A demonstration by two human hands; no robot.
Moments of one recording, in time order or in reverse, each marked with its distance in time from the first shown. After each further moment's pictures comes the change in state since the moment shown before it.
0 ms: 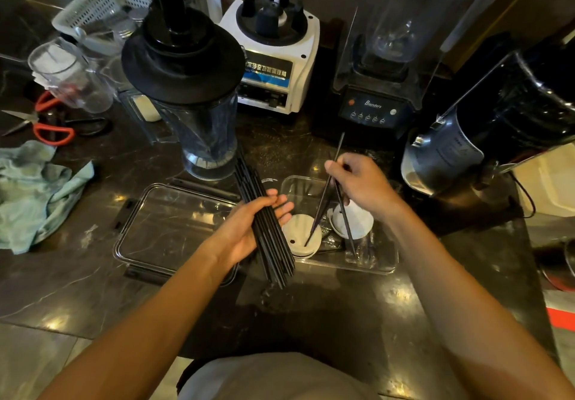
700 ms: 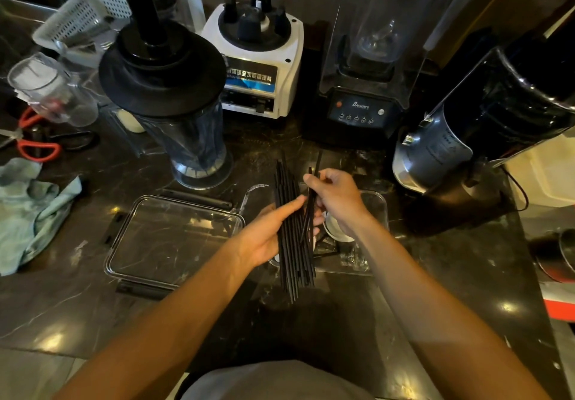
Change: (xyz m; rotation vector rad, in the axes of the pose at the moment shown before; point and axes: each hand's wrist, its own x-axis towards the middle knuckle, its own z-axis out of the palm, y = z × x) left_hand 0.021 -0.019 0.040 0.217 -0.191 -0.147; right_hand 0.005 0.021 0.038 0.376 0.102 0.169
